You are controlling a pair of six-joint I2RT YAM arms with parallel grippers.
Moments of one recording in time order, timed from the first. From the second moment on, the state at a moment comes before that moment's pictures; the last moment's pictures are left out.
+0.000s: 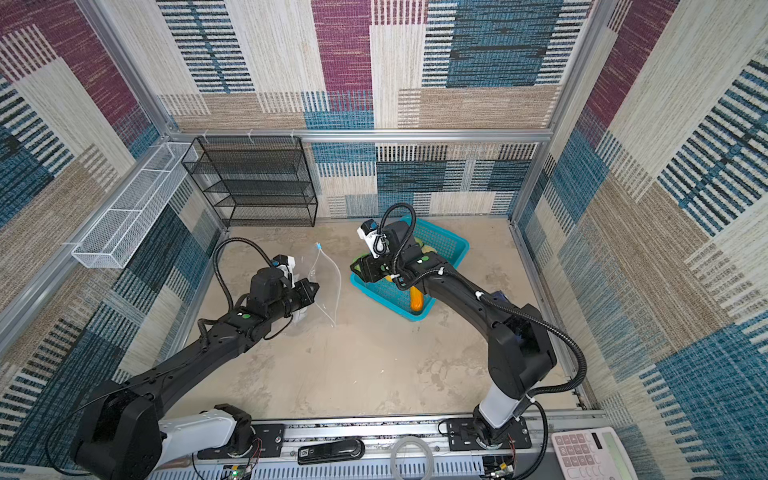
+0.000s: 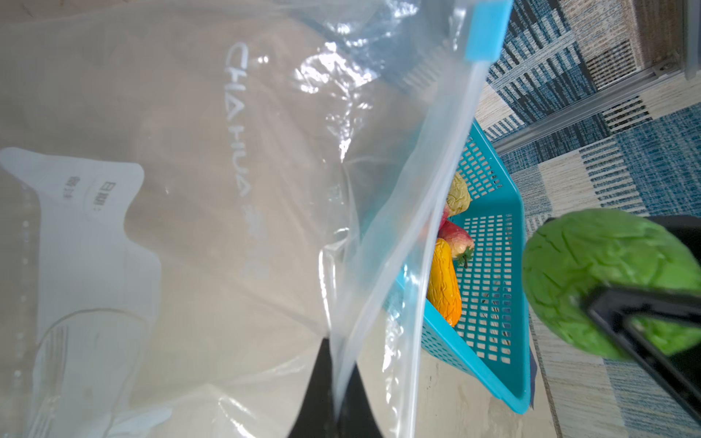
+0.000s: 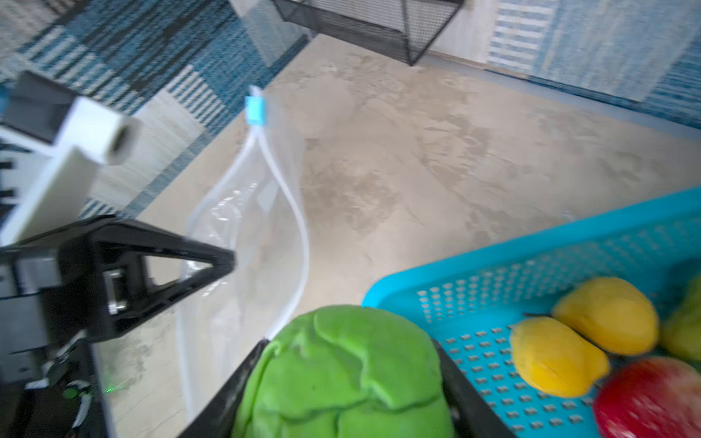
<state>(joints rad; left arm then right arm) -0.40 1.23 0.73 -0.04 0.13 -0.71 0.59 1.66 1.37 -0.32 -0.36 0.11</state>
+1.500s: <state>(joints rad) -0.40 1.17 0.75 -0.07 0.23 -0.73 0.72 1.97 1.48 -0.20 -0.30 0.18</state>
